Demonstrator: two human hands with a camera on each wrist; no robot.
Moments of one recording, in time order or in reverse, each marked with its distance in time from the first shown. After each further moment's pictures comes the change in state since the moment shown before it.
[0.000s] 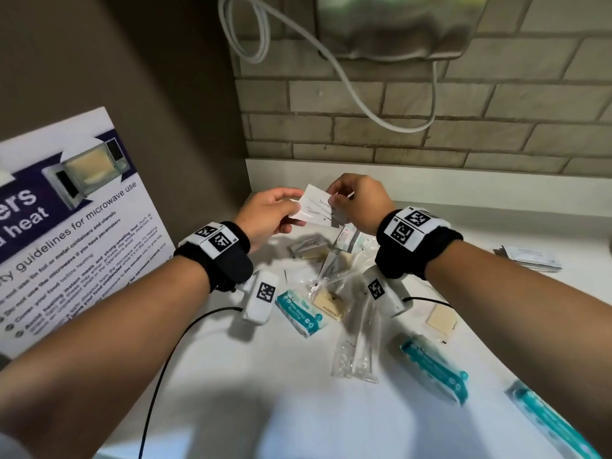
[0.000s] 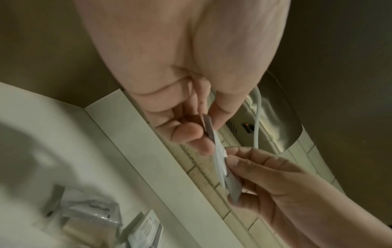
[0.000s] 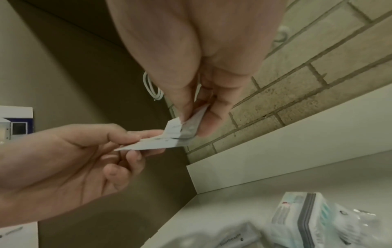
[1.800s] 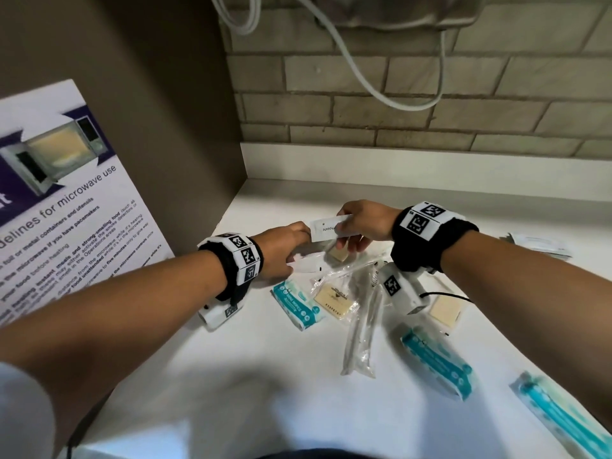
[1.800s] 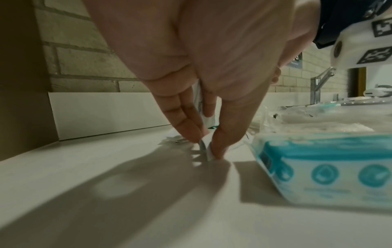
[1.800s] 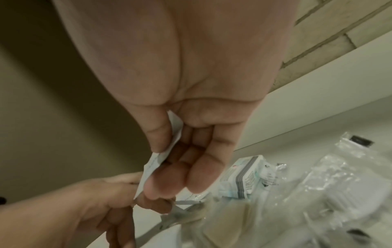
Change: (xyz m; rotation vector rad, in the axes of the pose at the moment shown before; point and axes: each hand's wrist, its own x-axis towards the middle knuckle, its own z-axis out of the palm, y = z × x) left_hand 0.009 -0.067 0.006 1.231 -0.436 0.238; right_hand -0.008 0.041 0.005 0.100 -0.556 0.269
